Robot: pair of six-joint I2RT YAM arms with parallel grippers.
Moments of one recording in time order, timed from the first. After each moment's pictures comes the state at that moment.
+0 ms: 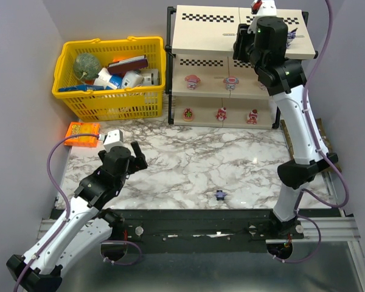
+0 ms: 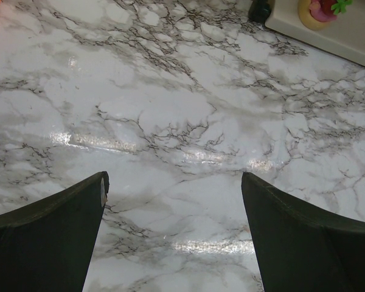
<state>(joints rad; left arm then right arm) -0.57 0.63 0.67 -0.63 -0.45 -0.62 0.44 1.85 2.44 -0.77 0.35 0.08</state>
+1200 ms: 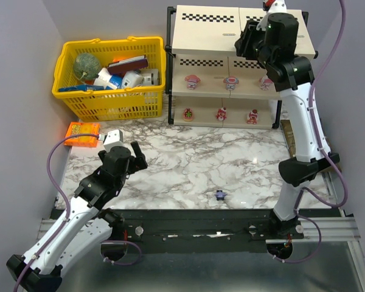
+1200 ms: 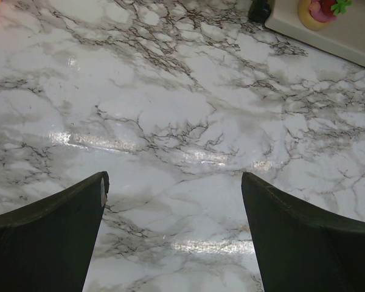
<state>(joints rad) -0.57 0.63 0.67 -0.63 -0.45 -0.62 0.36 1.88 2.48 -0.79 0.20 0.20</state>
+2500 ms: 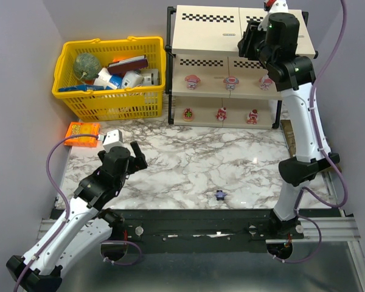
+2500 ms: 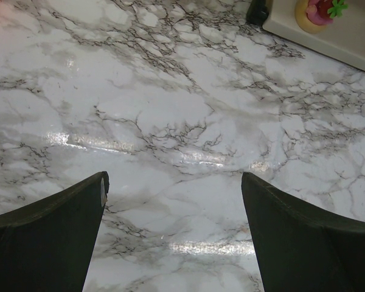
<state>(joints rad) -0.57 0.62 0.67 -0.63 -0.45 -0.63 0.36 1.88 2.50 -0.84 0.22 0.18</state>
